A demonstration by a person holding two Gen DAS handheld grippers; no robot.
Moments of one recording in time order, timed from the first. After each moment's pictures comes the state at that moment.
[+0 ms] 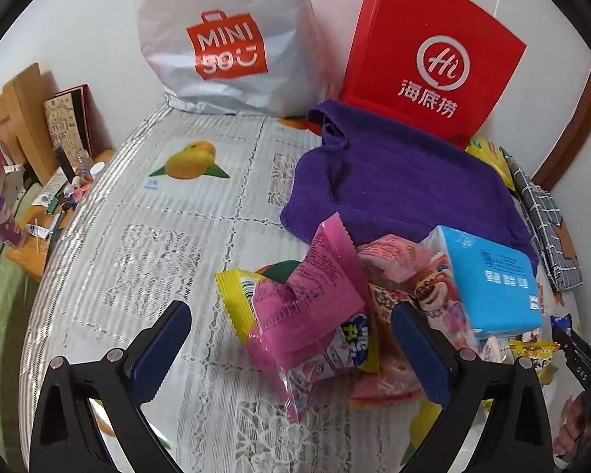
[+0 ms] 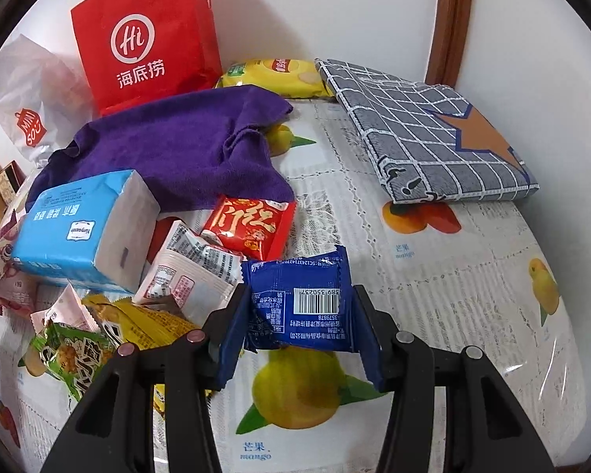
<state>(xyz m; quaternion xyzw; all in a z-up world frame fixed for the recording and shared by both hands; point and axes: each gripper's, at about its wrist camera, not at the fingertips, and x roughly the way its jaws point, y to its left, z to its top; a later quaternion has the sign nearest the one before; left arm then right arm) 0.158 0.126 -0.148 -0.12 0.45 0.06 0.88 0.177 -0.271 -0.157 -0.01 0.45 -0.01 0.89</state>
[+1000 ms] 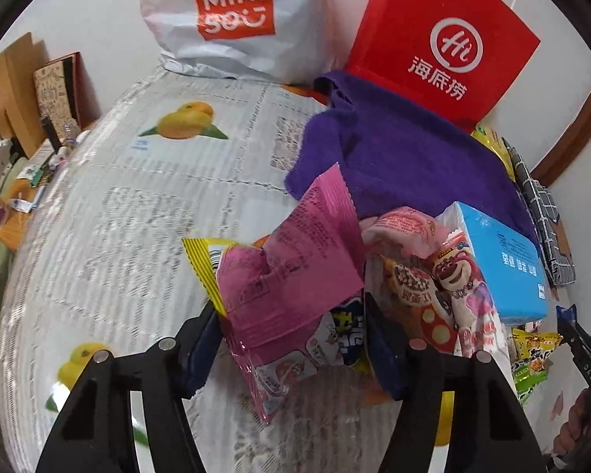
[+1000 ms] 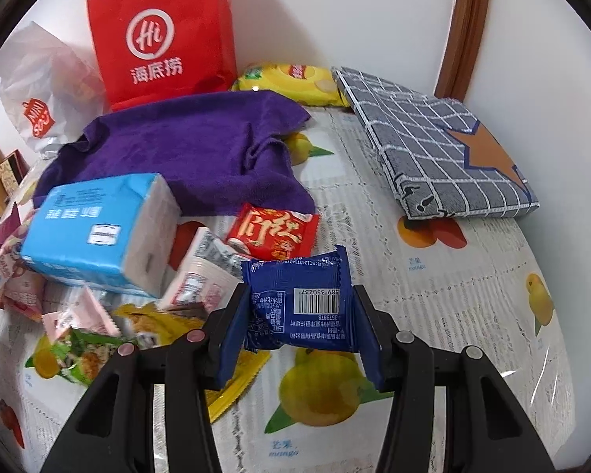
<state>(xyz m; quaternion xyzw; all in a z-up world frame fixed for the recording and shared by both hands) 0.154 0.139 -0.168 -0.15 0.48 0.04 0.86 0.174 -0.252 -0.142 -0.03 0.44 -0.01 0.90</state>
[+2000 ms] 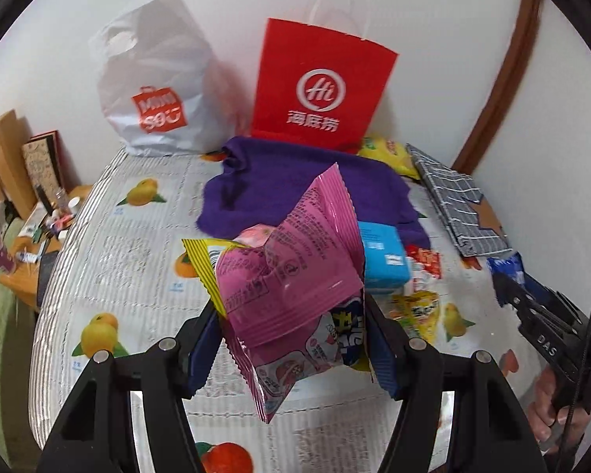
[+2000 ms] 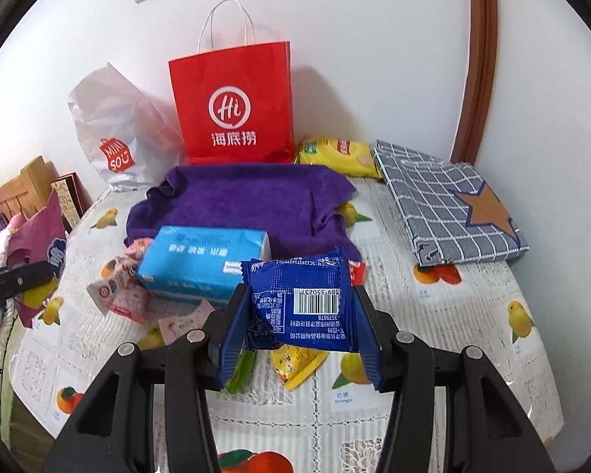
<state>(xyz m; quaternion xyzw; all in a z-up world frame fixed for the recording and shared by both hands) 0.072 0.046 -0.044 -0.09 0.42 -0.03 0.90 0.098 -0.212 -0.046 -0.03 0.37 0.05 0.93</state>
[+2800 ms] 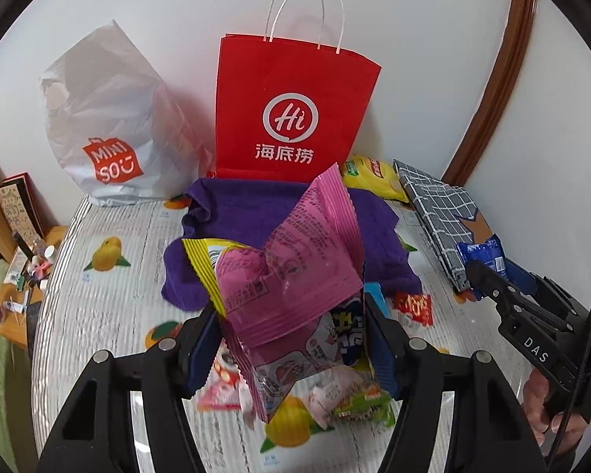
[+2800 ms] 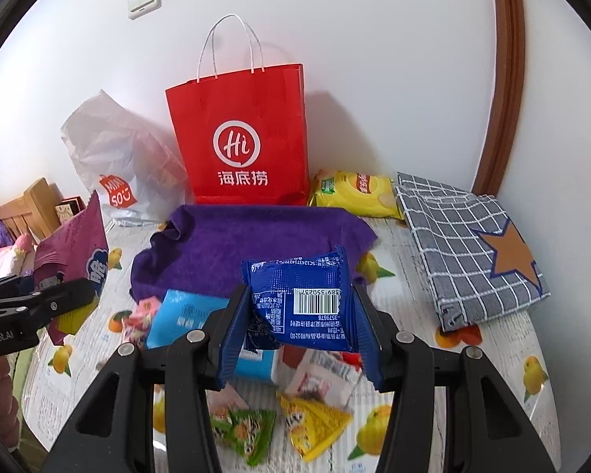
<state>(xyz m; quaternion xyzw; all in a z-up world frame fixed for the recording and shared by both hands) 0.161 0.024 -0.019 -0.07 0.41 -0.05 0.91 0.177 -0.189 -0.016 -0.02 0.35 0.08 0.93</state>
